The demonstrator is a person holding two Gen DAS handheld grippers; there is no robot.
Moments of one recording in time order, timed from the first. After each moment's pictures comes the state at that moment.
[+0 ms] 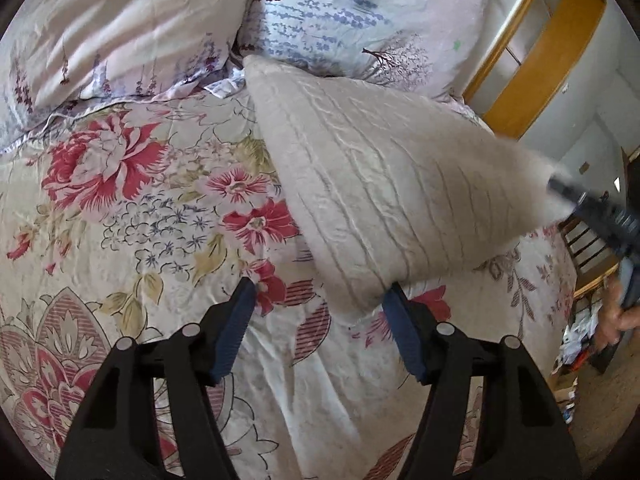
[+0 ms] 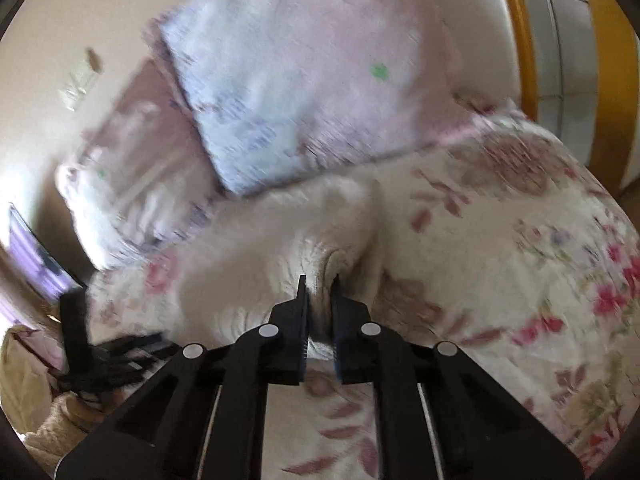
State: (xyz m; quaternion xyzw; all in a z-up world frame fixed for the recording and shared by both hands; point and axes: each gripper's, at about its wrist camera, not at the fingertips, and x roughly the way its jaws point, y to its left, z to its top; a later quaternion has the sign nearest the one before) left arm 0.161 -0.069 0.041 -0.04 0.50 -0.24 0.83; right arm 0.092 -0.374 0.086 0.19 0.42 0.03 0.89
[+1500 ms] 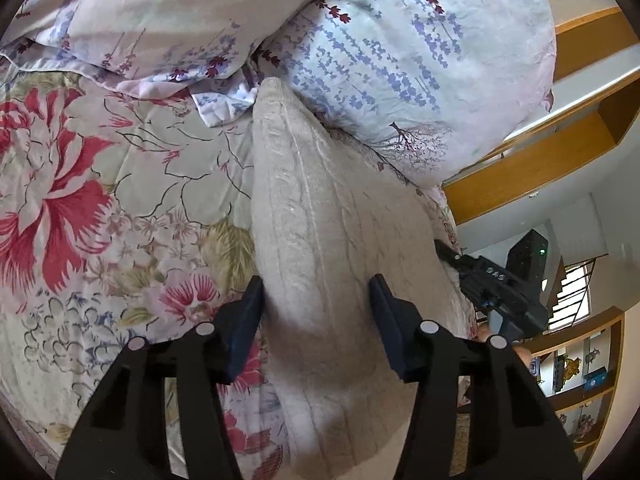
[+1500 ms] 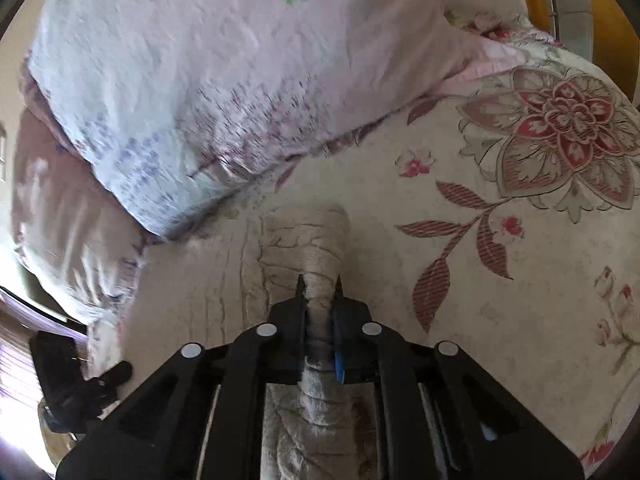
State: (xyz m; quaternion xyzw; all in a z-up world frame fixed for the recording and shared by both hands) left arm 0.265 -0.059 0.036 -0.26 0.52 -0.28 0.77; right arm 0.237 -0.416 0.044 0.29 0.46 0.04 0.84
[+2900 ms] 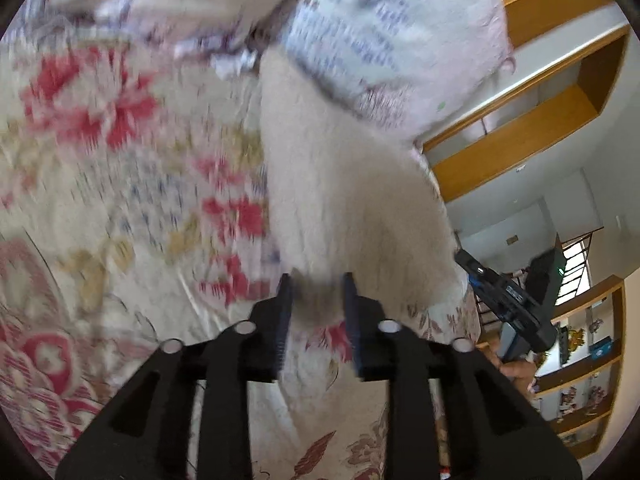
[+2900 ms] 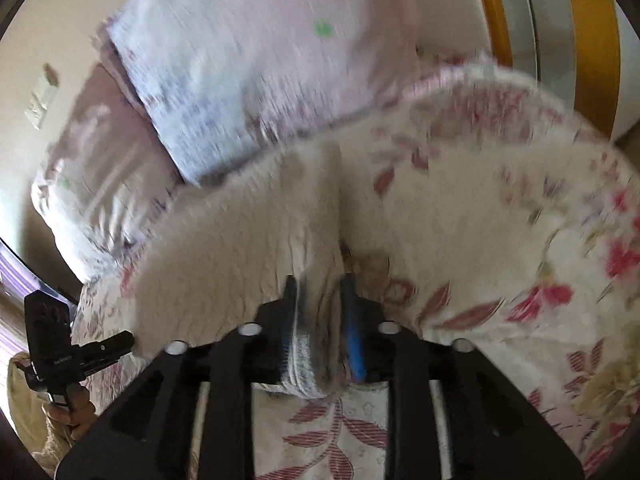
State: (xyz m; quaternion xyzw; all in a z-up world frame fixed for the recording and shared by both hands) left arm 0.175 -0.034 0.049 -0.23 0.50 -0.30 0.78; right arm 0.096 -0.389 0.085 0.21 0.38 0.02 0.90
